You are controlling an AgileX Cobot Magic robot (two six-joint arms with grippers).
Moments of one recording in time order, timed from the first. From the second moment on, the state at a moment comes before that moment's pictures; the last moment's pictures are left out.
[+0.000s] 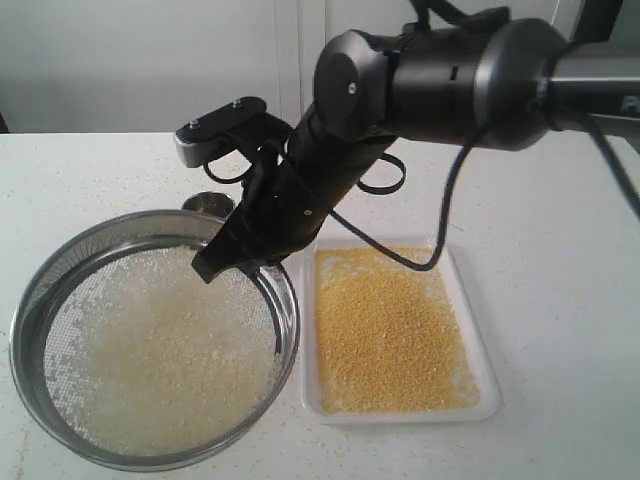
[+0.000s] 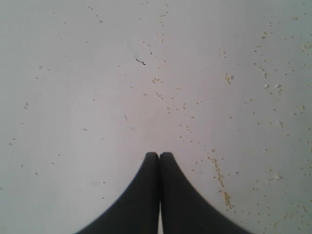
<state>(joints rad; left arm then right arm) 0.03 0.89 -0.60 -0.05 0.78 0.13 0.72 1.86 -1.47 0.30 0.77 -0.32</state>
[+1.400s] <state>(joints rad) 0.03 0.89 -0.60 -0.05 0.78 0.13 0.74 2.21 -1.68 0.18 0.74 -0.18</state>
